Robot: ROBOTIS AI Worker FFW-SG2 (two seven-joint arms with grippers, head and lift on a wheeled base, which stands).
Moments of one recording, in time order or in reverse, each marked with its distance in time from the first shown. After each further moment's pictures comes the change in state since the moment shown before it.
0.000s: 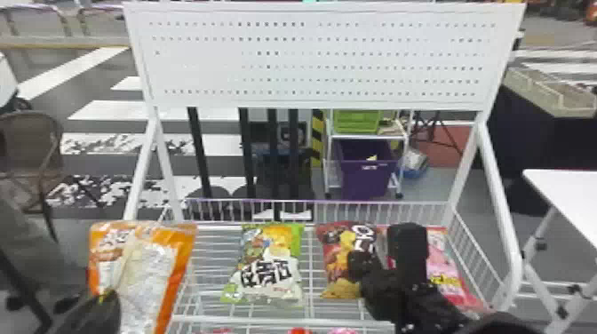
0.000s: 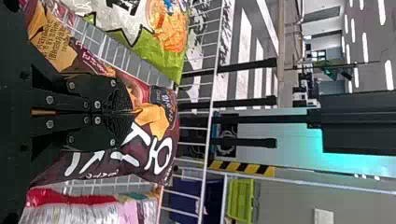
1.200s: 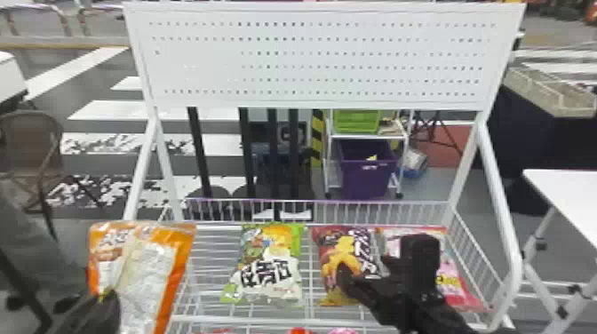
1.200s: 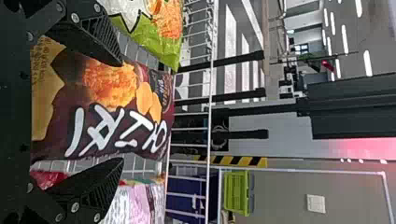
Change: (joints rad) left arm -0.008 -0.003 0.002 0.005 0.003 0.008 0.000; right arm 0.012 0.011 -0.028 0.105 -0.021 -0.138 0.038
